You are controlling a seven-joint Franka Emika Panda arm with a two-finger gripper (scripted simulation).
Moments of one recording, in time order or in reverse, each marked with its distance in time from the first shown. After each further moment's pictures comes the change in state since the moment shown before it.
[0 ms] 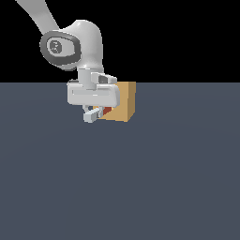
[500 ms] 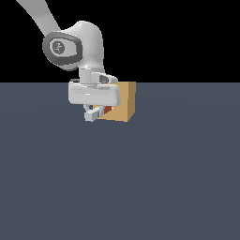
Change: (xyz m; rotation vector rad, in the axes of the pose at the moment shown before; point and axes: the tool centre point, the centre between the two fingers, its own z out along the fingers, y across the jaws) arm 0.010 -0.002 -0.001 0.001 -0.001 0.005
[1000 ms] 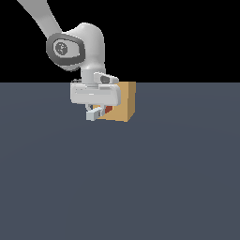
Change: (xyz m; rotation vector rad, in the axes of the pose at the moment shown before) arm 0.011 0.000 0.001 0.002 -0.001 0.001
